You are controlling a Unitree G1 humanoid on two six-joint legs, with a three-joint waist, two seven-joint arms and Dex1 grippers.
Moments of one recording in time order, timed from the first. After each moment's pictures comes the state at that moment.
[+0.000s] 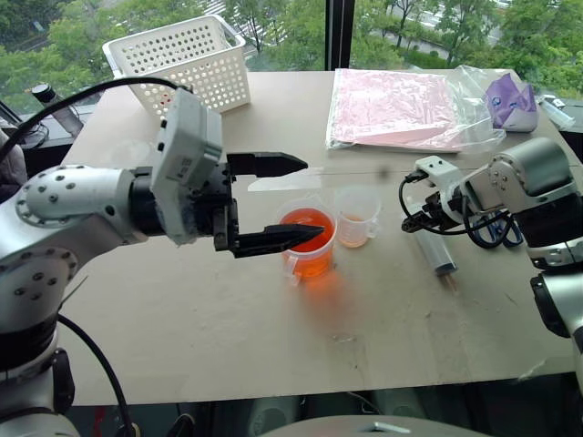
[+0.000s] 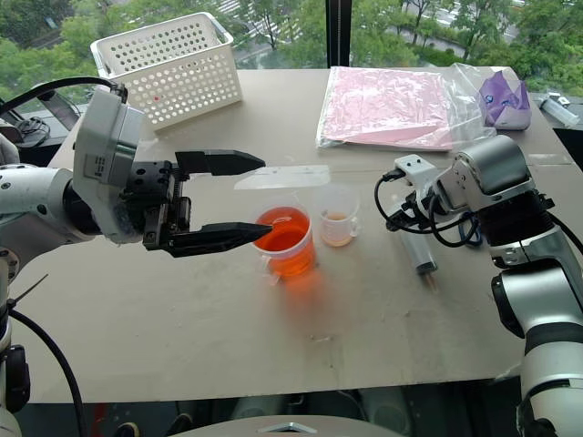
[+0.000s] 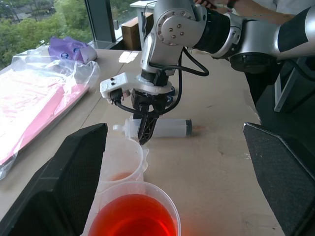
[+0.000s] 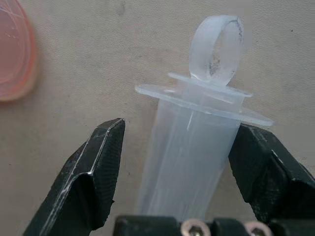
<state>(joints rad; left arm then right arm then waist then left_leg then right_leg) -0.53 1.03 0.23 -0.62 -1.18 0.85 -0.77 -1.04 -0.66 0.34 0.25 0.57 1.61 0.42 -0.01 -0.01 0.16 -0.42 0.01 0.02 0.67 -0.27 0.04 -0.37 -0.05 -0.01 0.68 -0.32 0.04</state>
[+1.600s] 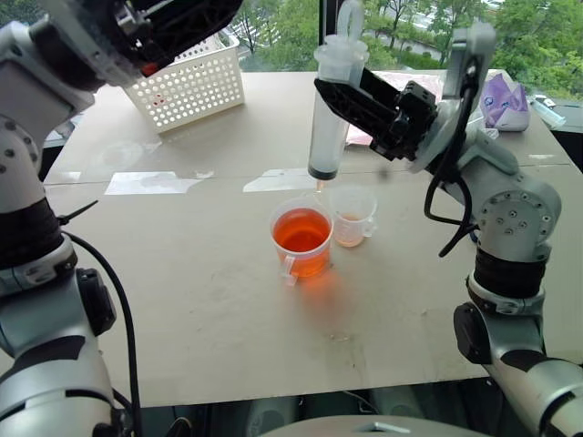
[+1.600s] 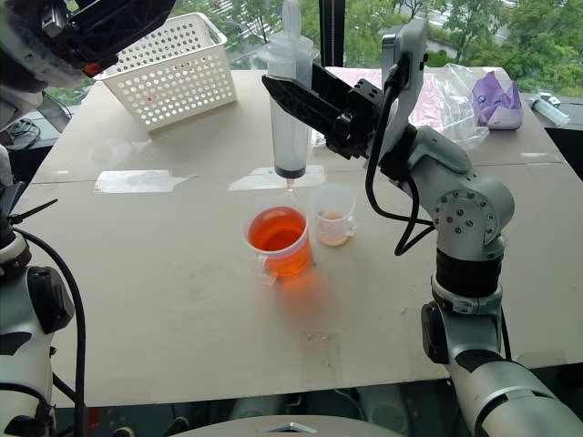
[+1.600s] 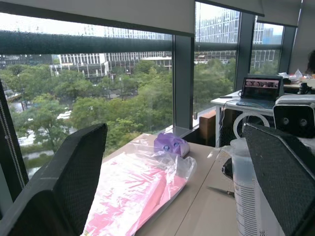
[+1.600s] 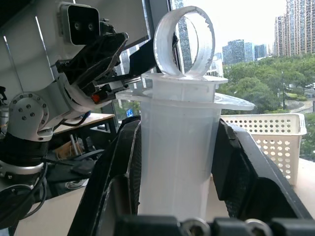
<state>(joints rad) -1.00 0.89 0.27 -0.07 -1.01 0.79 -0.73 -0.82 -0.22 -0.06 -0.30 0.81 0.78 0.58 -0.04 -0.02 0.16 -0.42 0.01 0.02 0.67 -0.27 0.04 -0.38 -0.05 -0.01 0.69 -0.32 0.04</state>
